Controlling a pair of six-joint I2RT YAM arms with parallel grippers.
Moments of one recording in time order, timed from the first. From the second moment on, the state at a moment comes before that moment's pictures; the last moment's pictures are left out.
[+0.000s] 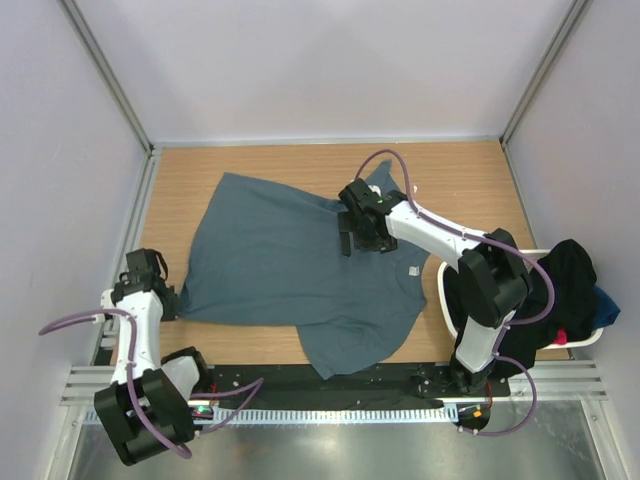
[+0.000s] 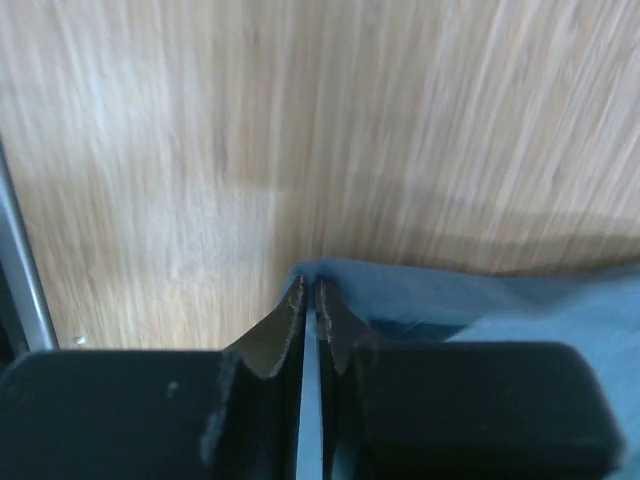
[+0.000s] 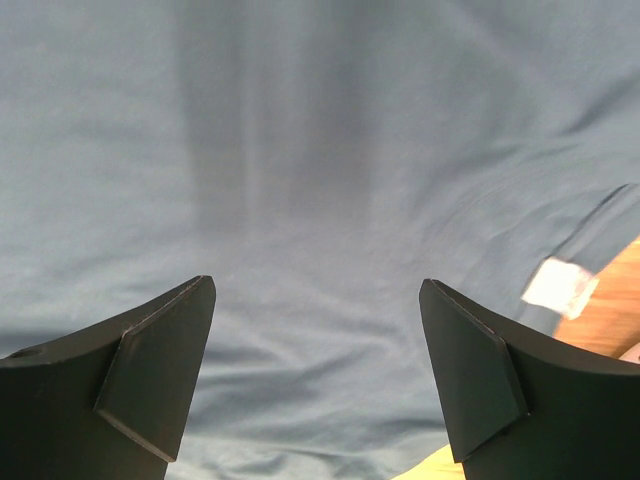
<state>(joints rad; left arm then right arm) 0.36 0.95 0.60 -0.91 -0.28 -1.31 0.64 1.77 1.35 -0.79 0.21 0.51</state>
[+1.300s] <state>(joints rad) -0.29 1.89 1.40 -0.45 -0.22 -0.52 0.34 2.14 1.68 -0.43 0.11 0.71</state>
